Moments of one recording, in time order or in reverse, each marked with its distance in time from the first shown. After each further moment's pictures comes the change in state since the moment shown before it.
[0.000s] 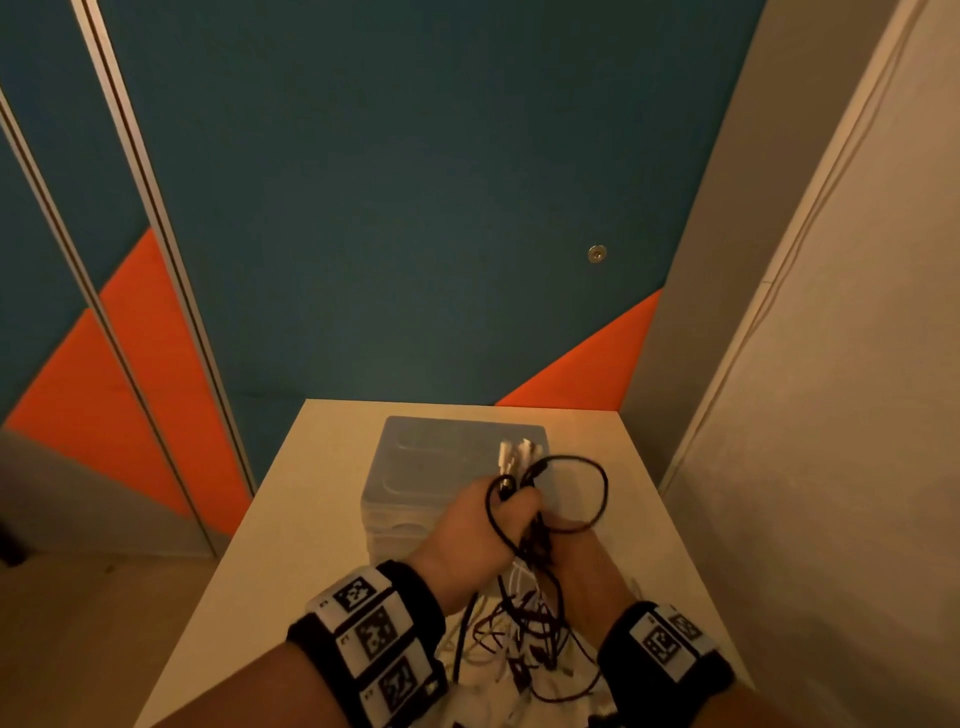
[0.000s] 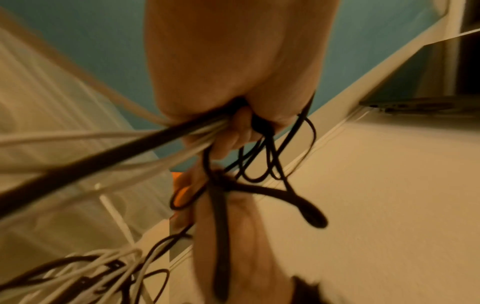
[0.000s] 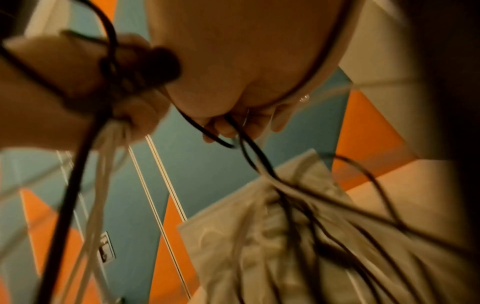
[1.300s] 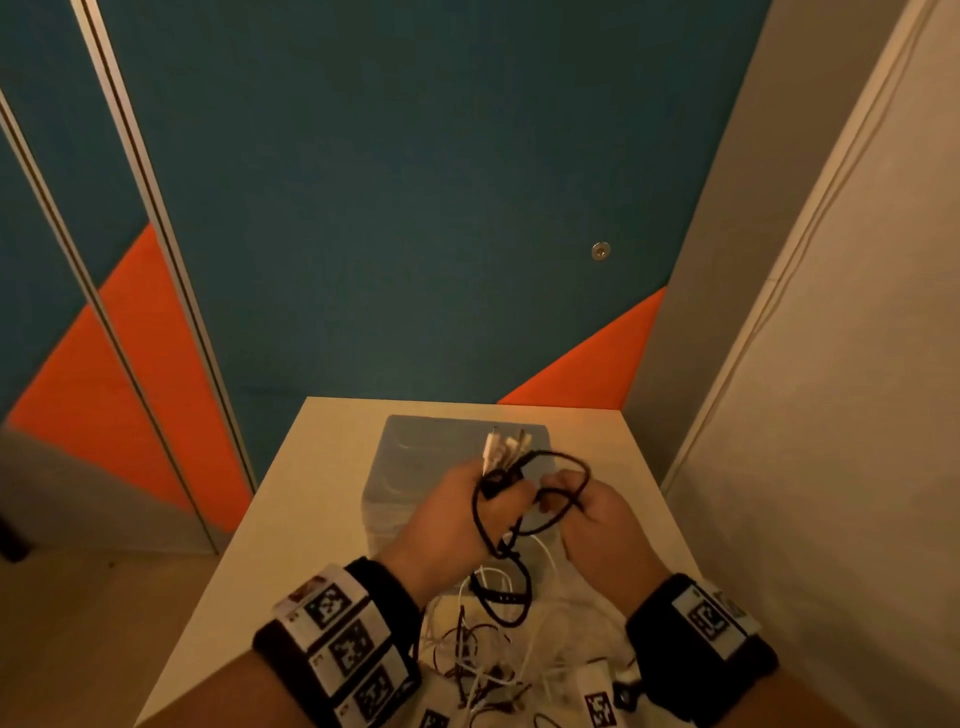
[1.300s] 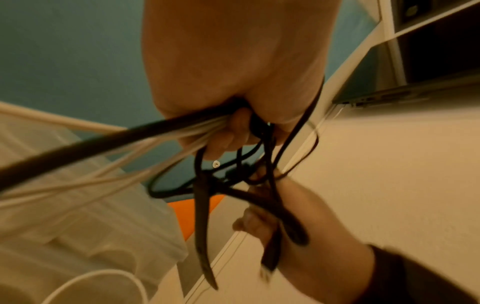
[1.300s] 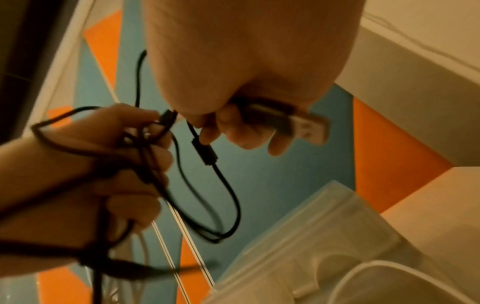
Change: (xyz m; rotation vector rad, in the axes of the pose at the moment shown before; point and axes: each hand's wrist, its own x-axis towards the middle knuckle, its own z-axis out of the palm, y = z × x) left_hand -0.003 0.011 -0.021 0.254 0.052 0.085; right_hand 0.023 -0.023 -0.033 0.306 0.053 0.094
